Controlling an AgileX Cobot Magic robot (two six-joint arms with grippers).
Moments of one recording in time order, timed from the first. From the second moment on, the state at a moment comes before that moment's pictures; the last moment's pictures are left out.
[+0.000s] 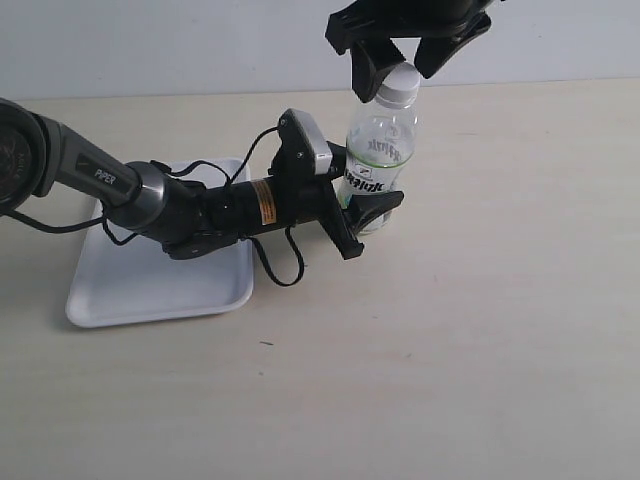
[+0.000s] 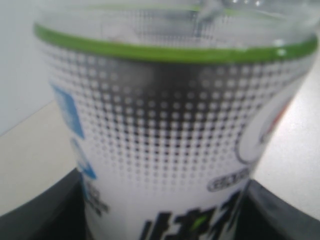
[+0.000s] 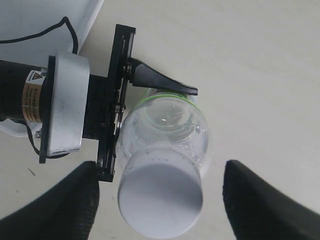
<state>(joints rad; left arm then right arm) -0.53 2.48 -1.36 0.79 -1.07 -0.19 0.35 1.88 -1.79 0.04 1.22 -0.06</state>
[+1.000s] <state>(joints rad) -0.53 2.48 -1.36 0.79 -1.07 -0.19 0.35 1.88 -1.79 0.03 1.23 -0.40</state>
